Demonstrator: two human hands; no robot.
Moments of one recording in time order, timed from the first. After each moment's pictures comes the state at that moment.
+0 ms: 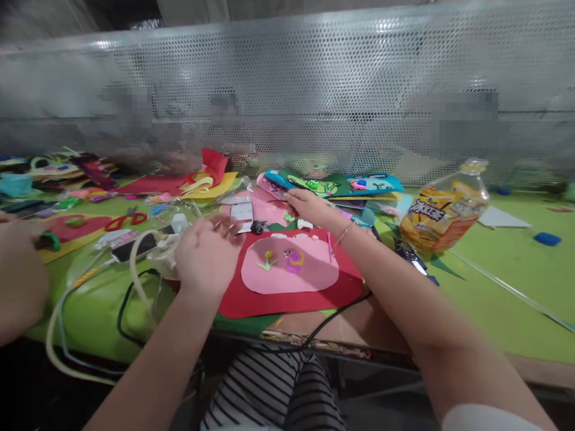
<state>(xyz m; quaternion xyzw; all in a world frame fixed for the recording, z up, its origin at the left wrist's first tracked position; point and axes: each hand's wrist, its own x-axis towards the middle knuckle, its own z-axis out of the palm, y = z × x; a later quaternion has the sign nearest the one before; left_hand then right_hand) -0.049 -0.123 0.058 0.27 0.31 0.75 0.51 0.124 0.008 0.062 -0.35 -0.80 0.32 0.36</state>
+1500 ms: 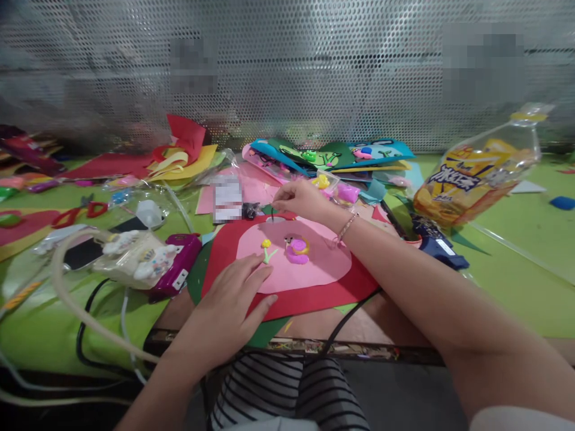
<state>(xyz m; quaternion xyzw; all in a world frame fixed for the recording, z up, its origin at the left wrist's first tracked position) -0.066 -0.162 -0.016 0.85 0.50 0.19 -0.01 0.113 0.013 0.024 -0.40 -0.80 0.30 0.34</state>
